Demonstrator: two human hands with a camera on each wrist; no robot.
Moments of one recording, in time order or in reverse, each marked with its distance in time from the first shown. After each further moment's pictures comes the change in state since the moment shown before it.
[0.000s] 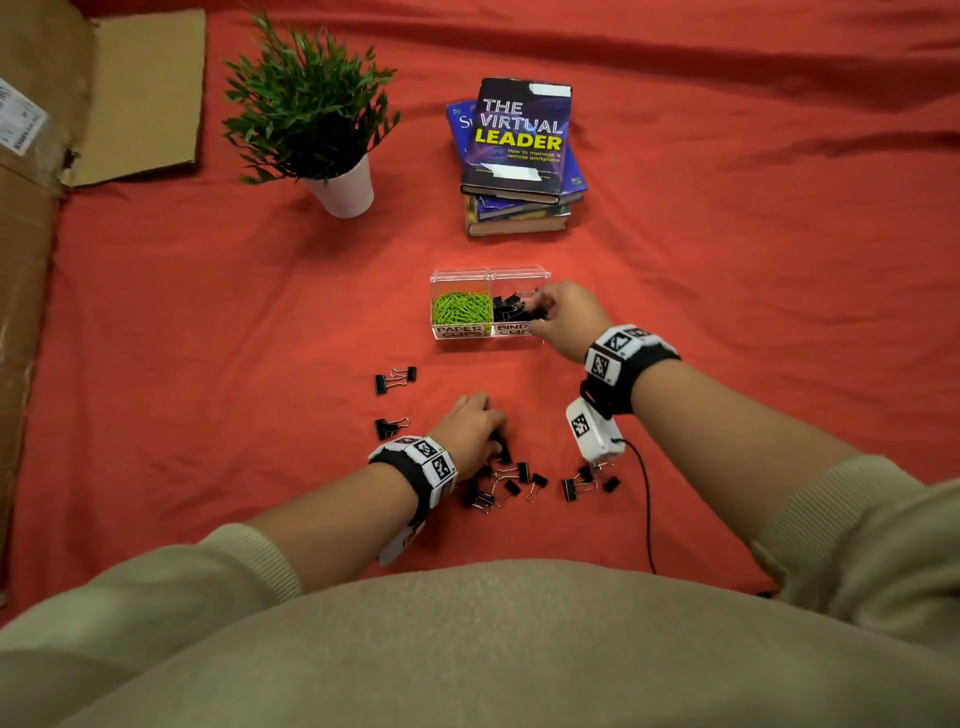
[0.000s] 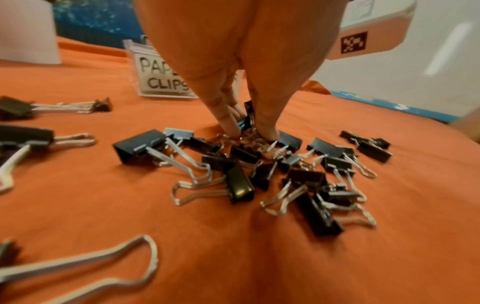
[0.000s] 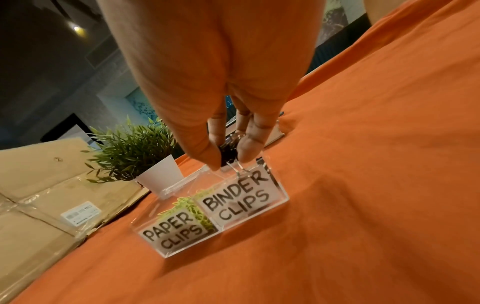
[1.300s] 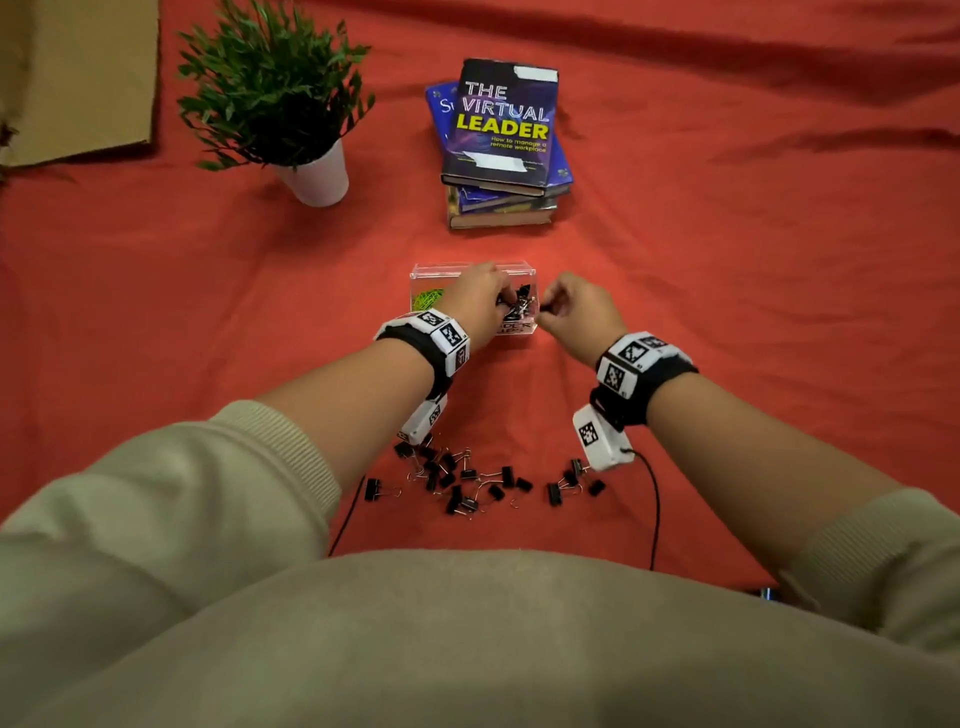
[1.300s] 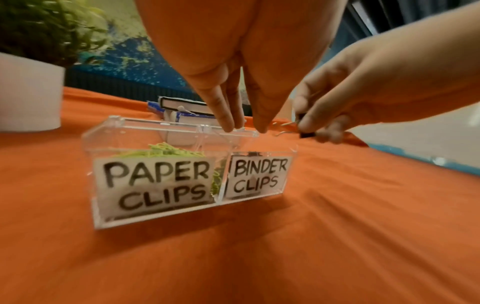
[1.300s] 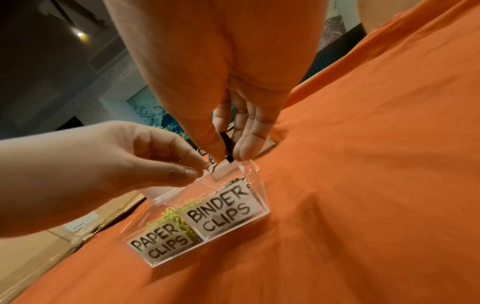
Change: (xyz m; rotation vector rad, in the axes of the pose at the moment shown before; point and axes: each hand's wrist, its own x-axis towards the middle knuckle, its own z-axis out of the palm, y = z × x) left_hand 0.100 0.021 -0.105 -0.101 0.295 0.020; right_hand 0.000 0.024 -0.007 0.114 0.132 0.051
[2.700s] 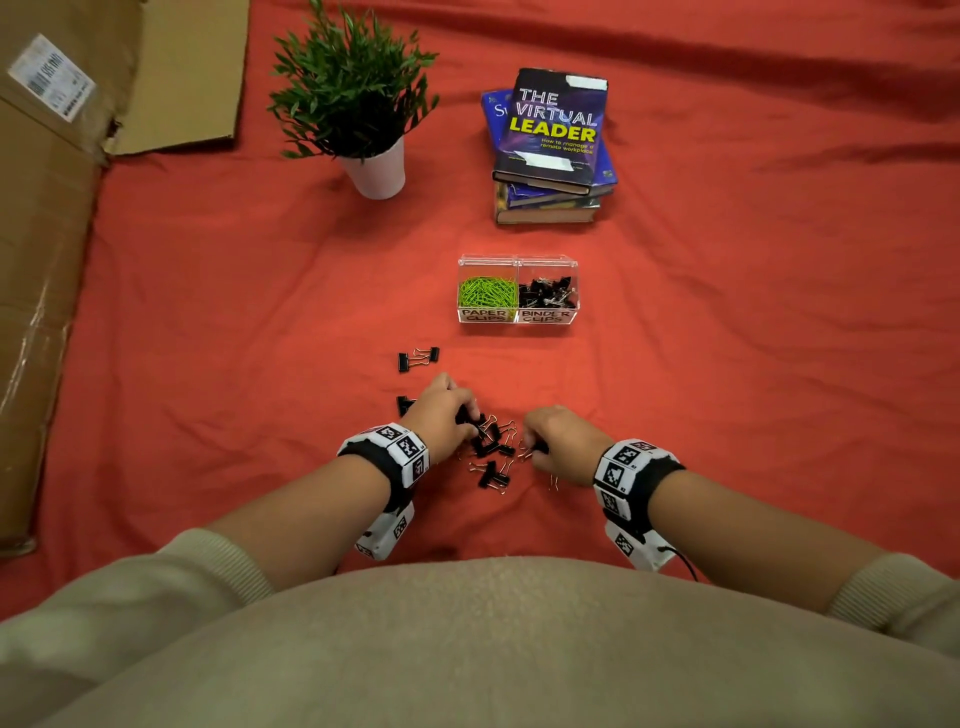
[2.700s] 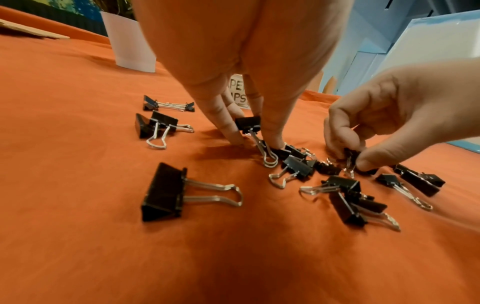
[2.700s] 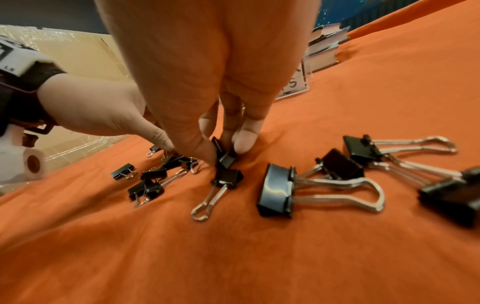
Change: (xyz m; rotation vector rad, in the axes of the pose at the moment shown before) left_hand -0.159 -0.064 0.050 -0.134 -0.147 -0.281; right_hand -0.121 0.012 0.069 -0.396 -0.584 -0.308
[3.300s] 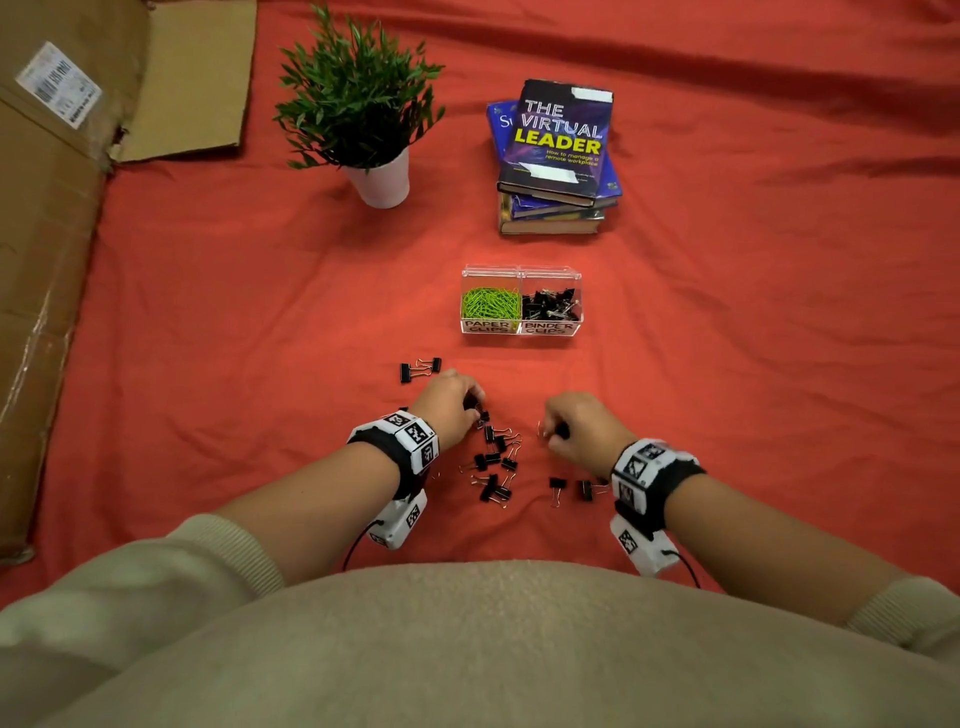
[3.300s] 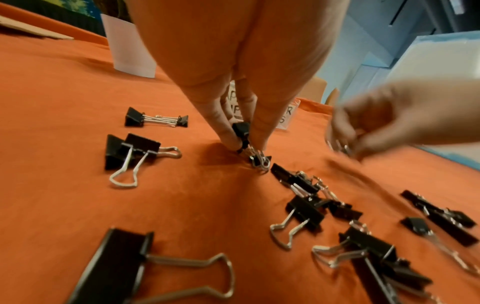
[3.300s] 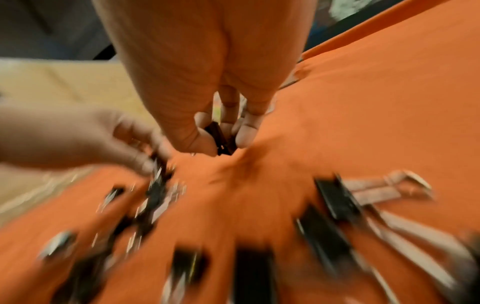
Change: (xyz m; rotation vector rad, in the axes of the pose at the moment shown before) left_hand 0.022 0.014 -0.016 0.020 0.037 -0.026; right_hand 0.006 0.023 -0.017 0.112 0.207 0.007
